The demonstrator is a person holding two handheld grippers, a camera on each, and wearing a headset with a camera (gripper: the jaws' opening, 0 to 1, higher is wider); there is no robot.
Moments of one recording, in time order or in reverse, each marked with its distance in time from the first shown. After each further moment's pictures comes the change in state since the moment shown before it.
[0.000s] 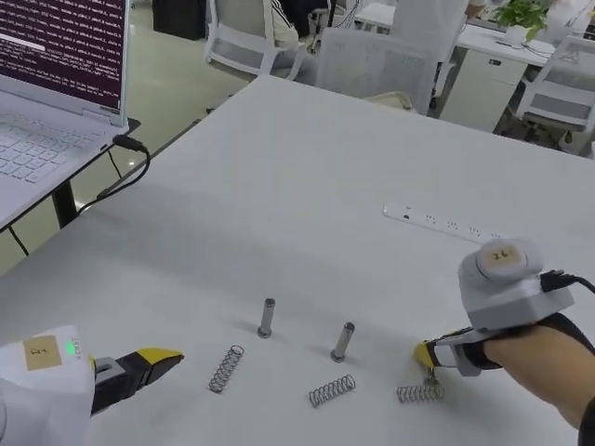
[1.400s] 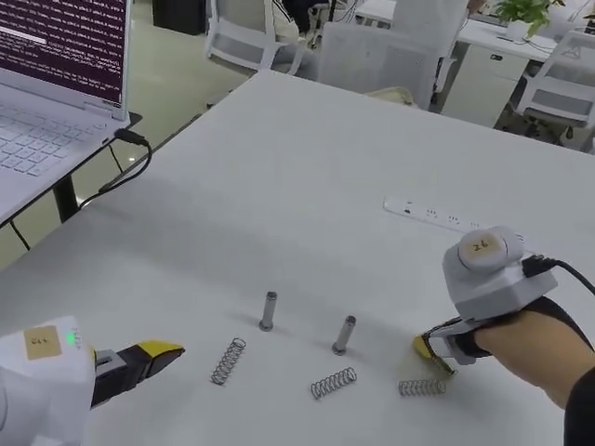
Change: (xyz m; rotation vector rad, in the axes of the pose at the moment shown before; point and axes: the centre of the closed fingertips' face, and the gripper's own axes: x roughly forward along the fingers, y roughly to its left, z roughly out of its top) left arm -0.001 0.000 0.001 -0.001 -0.004 -0.001; right arm 0.001 0.006 0.004 -0.093 0.036 -0.013
